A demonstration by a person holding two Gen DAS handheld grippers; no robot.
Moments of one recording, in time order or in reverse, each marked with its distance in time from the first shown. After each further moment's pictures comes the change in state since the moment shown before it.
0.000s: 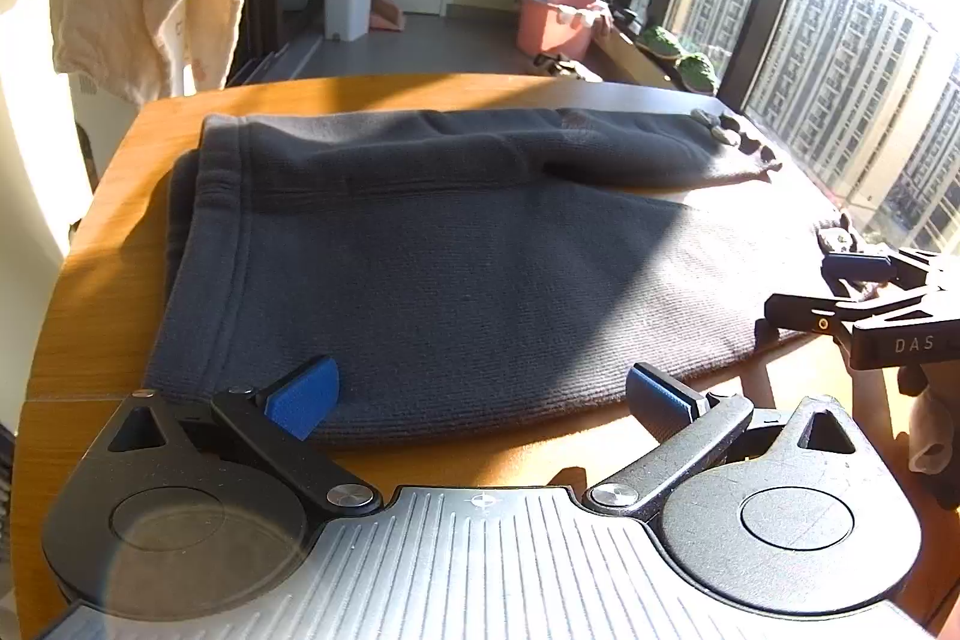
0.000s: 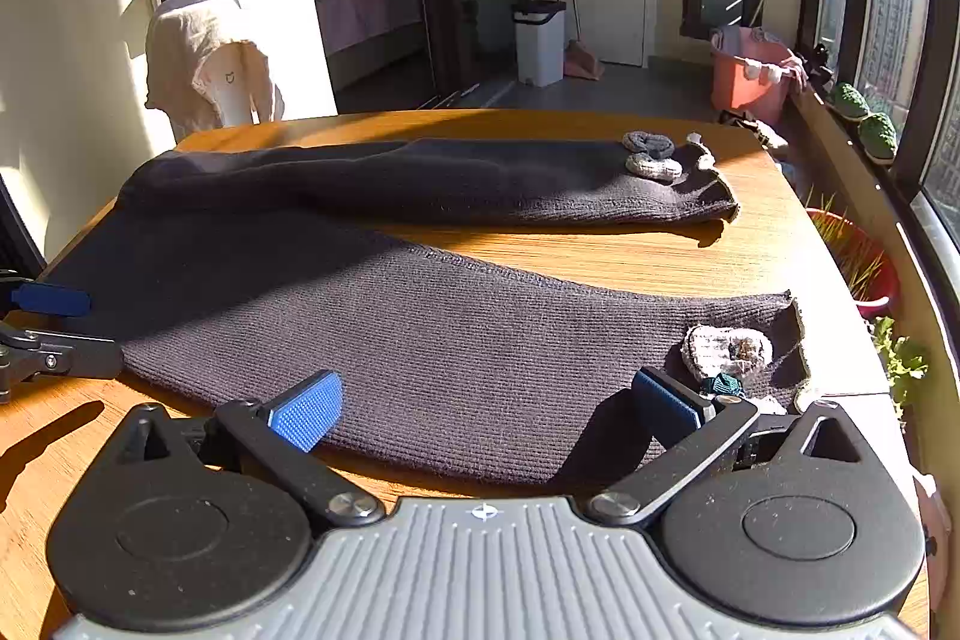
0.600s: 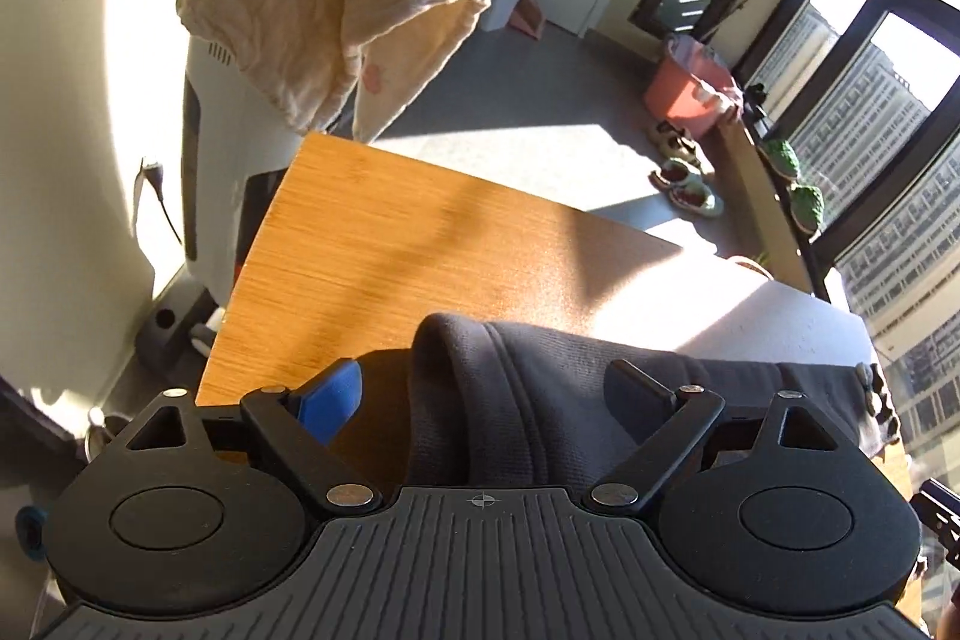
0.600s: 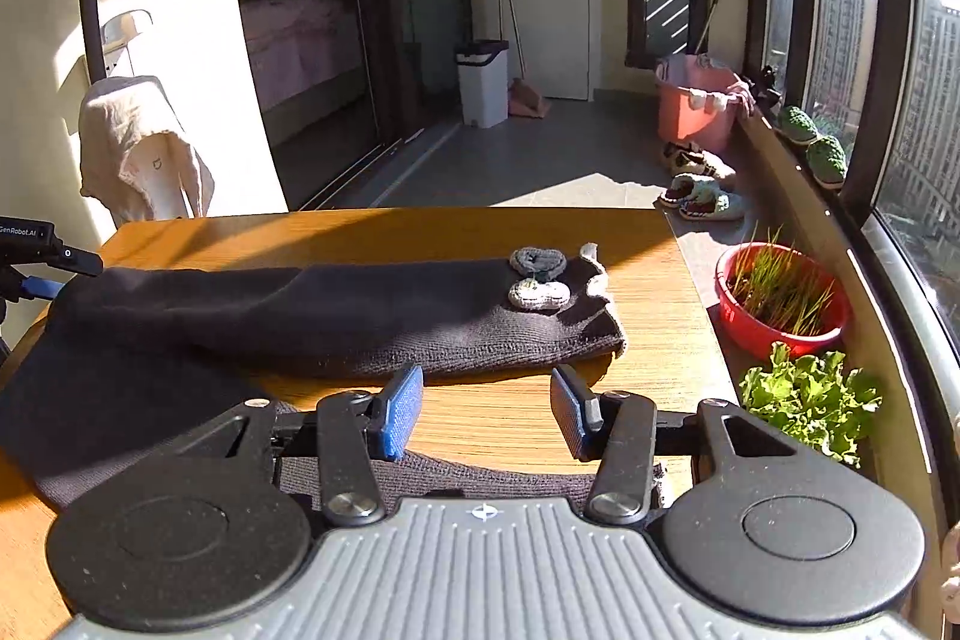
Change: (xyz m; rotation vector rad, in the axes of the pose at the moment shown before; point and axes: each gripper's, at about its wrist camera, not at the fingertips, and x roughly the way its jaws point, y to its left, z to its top) left arm 0.053 0.146 0.107 -0.364 -0.006 0.094; right arm 0.003 -0.064 0.077 0.105 -0.095 -0.103
